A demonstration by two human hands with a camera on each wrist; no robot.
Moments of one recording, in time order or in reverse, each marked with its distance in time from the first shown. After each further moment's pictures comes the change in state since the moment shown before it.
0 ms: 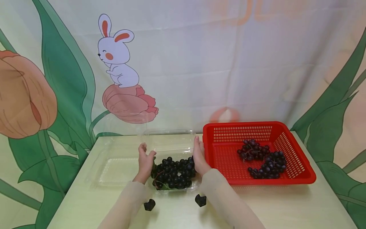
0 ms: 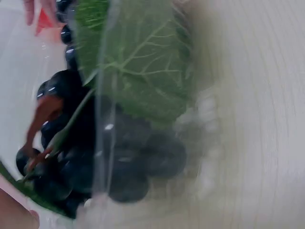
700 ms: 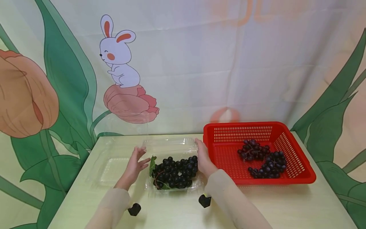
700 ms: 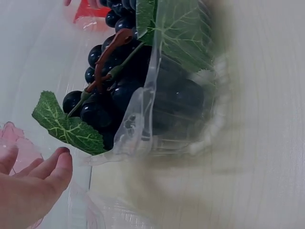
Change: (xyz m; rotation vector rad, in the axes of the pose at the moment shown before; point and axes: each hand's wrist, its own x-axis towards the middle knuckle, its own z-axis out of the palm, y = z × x) left_hand -0.007 0.013 -0.053 -0.178 -0.356 -0.180; right_hand -0.009 -0.008 -0.012 0.316 -0.182 0.154
